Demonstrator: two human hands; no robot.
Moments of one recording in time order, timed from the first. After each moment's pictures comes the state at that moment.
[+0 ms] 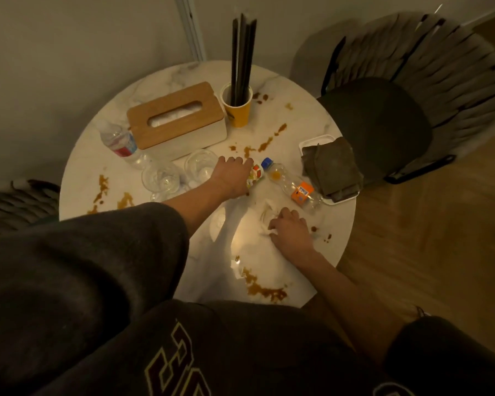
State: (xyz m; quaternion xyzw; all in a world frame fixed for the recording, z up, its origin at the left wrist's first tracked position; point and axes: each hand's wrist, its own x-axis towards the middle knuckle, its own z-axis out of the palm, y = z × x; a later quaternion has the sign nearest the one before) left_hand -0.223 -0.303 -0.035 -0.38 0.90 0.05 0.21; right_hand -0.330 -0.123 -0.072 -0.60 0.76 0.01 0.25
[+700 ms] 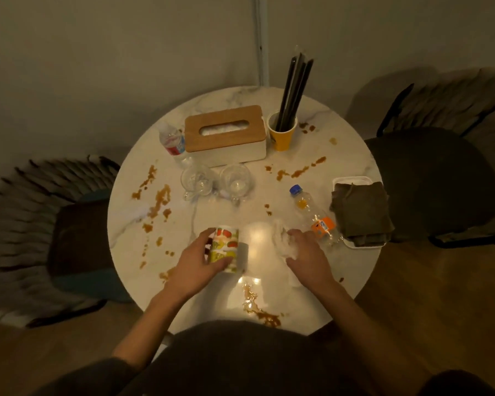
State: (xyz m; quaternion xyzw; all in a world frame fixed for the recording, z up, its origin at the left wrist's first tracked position) left_hand -0.111 -0.129 0.029 -0.66 0.62 0.41 -0.13; right_hand -0.361 -0.126 -0.065 -0.59 0.70 -0.14 0.37
